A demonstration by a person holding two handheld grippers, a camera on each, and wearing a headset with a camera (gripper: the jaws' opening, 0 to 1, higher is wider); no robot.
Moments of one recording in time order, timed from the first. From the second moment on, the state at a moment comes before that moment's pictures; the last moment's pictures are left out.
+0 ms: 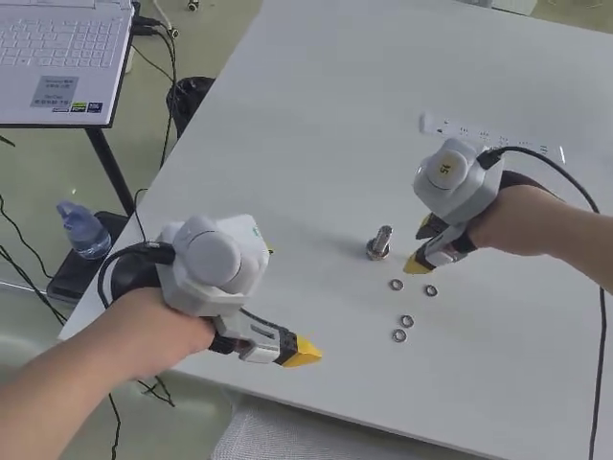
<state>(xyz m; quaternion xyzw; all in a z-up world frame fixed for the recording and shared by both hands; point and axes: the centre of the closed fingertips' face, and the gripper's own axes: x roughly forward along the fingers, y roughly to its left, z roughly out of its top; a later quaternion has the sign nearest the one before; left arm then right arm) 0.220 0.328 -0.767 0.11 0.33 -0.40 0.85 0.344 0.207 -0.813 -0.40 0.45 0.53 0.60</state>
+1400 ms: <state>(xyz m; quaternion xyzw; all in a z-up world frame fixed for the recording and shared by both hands) 0.214 0.333 -0.770 0.10 0.34 -0.40 0.85 0.328 0.205 -0.871 -0.41 0.46 0.52 0.59</state>
